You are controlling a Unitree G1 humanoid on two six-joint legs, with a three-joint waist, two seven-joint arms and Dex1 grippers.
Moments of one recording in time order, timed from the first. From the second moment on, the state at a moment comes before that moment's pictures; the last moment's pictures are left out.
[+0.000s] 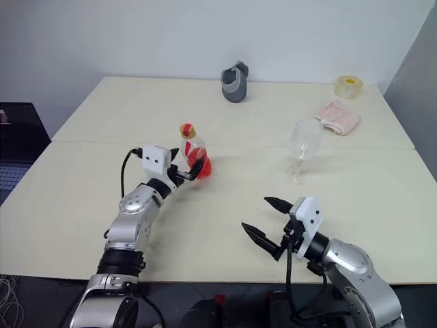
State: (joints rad) left arm -0.51 0.26 0.07 0.36 -0.17 0.05 -0.41; right arm 0.11 -0.42 0.08 -0.66 0.47 0.45 0.60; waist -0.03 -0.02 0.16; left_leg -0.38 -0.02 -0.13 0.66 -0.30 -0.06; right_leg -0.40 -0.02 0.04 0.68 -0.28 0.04
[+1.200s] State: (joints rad) left arm -0.60 0.26 -0.02 0.35 -0.20 0.09 -0.65; right arm -0.58 -0.24 0.08 -0.35 0.44 0.64 0.34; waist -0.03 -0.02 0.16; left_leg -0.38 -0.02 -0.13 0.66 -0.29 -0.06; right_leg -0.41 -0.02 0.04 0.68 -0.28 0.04
